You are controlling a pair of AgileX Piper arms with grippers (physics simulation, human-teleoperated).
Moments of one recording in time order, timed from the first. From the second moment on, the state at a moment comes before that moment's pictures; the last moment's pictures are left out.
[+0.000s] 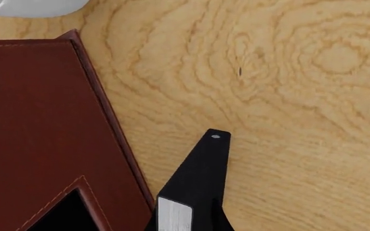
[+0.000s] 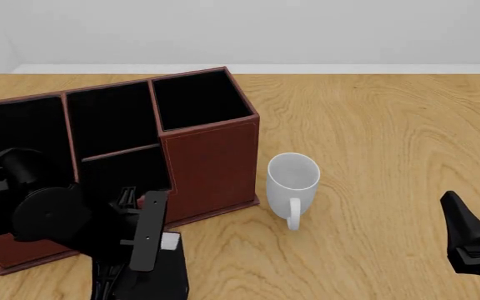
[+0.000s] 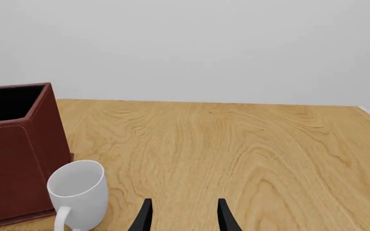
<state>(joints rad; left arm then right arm) -0.70 1.27 -0.69 0.78 0.91 0.02 0.19 0.00 -0.14 -0.02</state>
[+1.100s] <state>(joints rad) -0.79 1.16 -1.20 1.22 0.68 0.06 0.01 -0.01 -0.02 0.04</state>
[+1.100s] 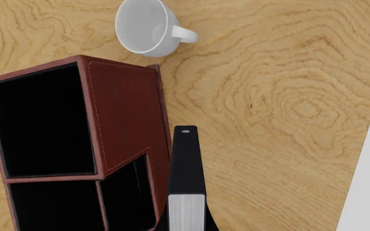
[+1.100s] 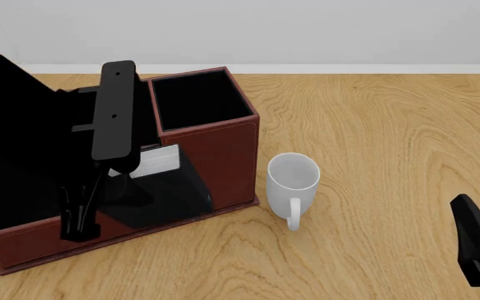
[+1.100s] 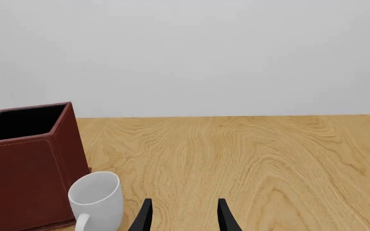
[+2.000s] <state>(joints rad) -0.37 1.14 -1.22 1.22 1.02 0.06 0.00 -0.04 -0.01 0.05</state>
